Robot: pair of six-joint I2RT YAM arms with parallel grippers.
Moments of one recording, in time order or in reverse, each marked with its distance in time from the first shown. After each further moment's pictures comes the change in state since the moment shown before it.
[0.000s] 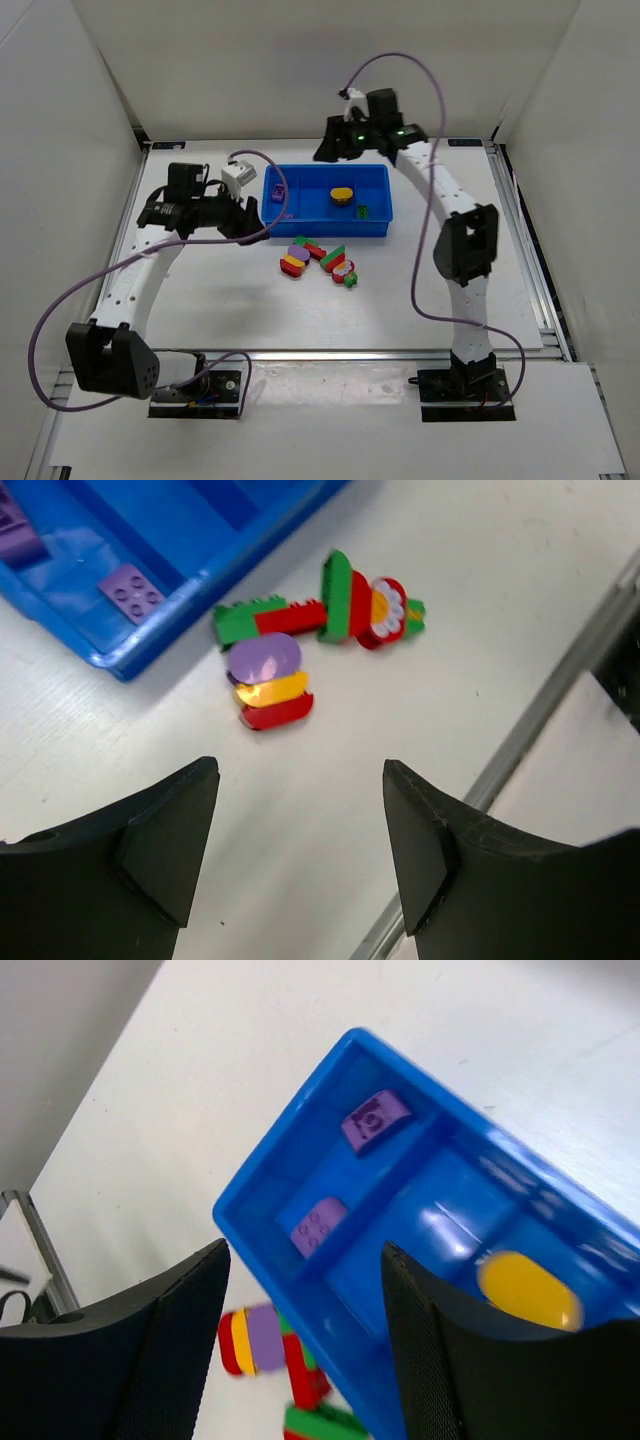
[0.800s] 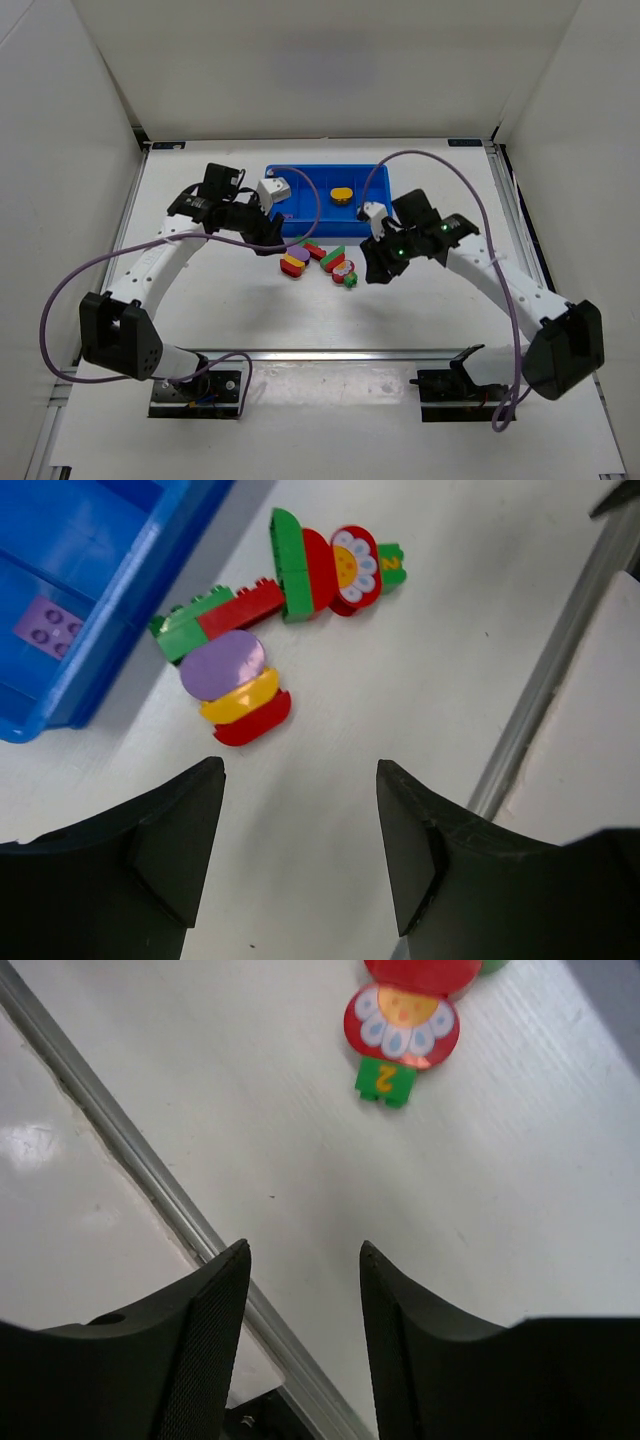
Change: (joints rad) left arm -0.175 0.096 0.020 -0.087 -0.013 0.233; right arm 0.085 -0.919 -1.095 -0.299 0.121 -0.435
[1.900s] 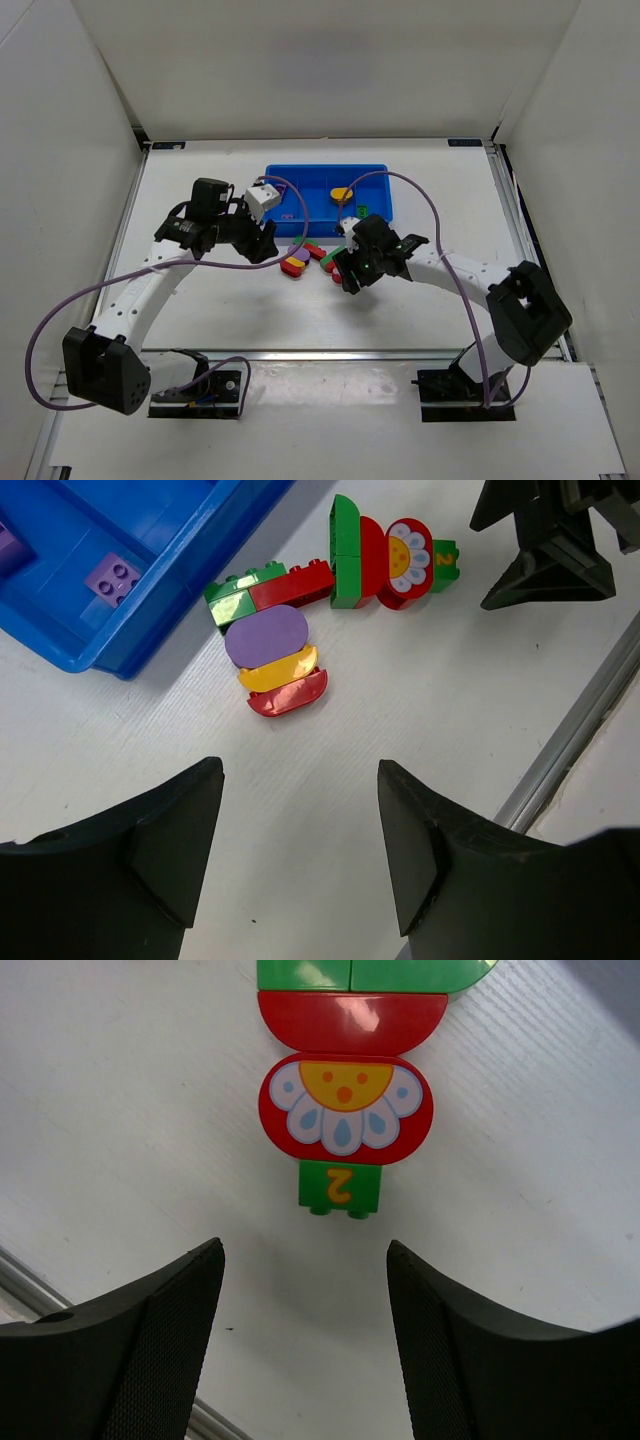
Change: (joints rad) left arm 0.000 -0.182 -0.155 0.120 -0.149 -0.093; right arm 0.199 0.187 -0.184 0.414 0.312 0.285
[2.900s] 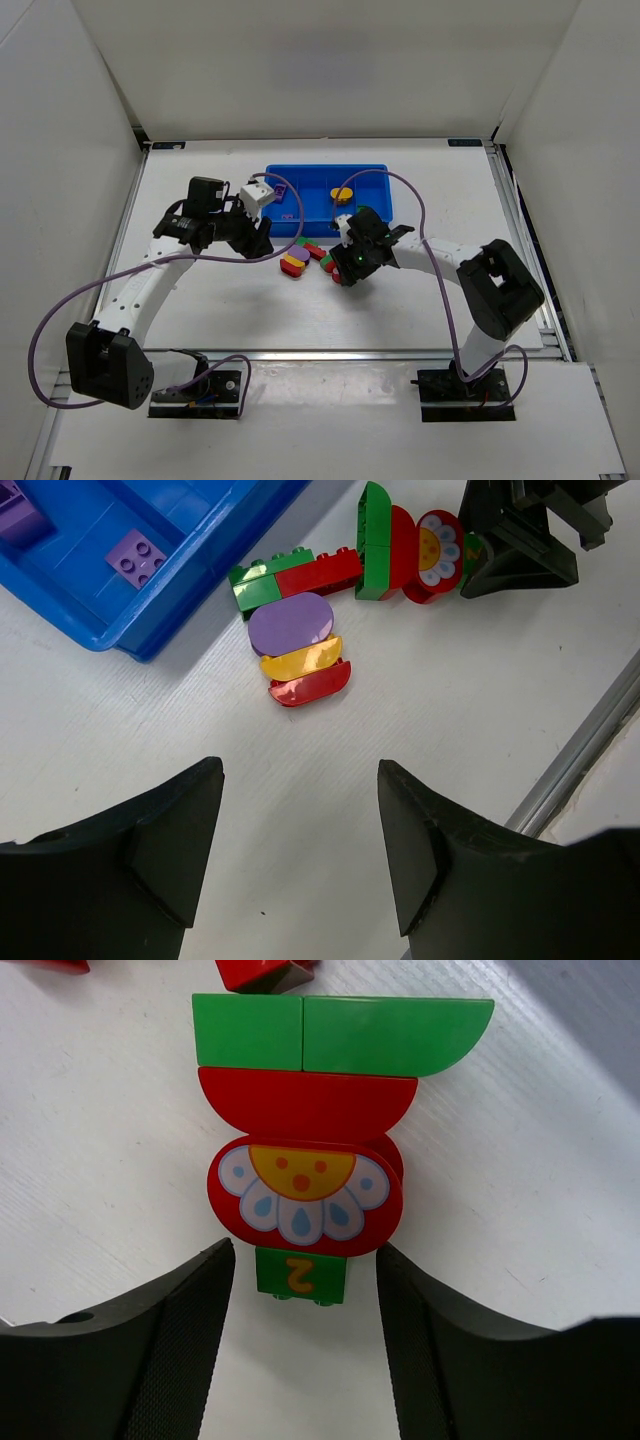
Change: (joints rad) left arm 0.047 0.027 0.000 0.000 0.000 0.008; right arm -0.050 0.188 0.087 0.034 -0.052 -0.032
